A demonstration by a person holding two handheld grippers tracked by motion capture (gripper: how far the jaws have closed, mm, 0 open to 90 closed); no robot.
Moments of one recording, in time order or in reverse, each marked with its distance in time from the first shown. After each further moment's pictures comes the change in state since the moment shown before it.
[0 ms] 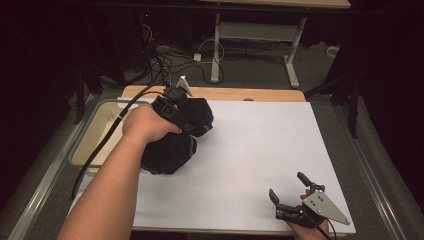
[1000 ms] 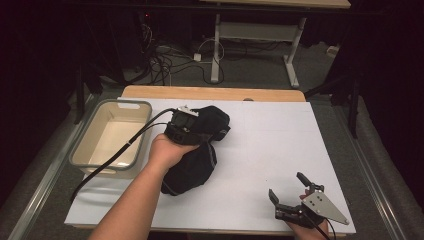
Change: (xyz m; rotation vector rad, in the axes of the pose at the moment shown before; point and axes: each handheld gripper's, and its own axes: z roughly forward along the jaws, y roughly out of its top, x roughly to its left) left arm -0.011 -0.036 0.079 -0.403 -0.097 0.001; right arm 0.001 -0.001 0.001 0.004 0.000 -0.006
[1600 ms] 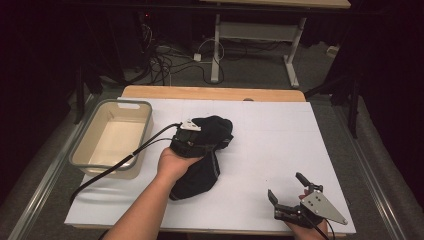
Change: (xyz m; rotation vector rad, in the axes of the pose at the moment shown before) left arm -0.001 -0.034 0.037 -0.086 -0.009 0.009; right arm 0.001 -0.001 0.002 0.003 0.005 -0.013
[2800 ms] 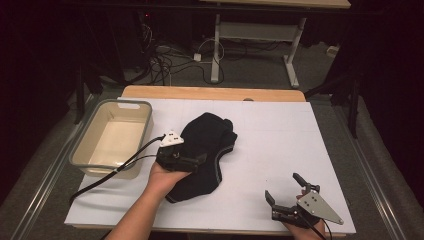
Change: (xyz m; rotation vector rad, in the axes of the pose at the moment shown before) left arm -0.002 -0.049 -0.035 -0.191 0.026 -0.007; right arm 0.005 -0.001 0.003 0.008 0.011 -0.015
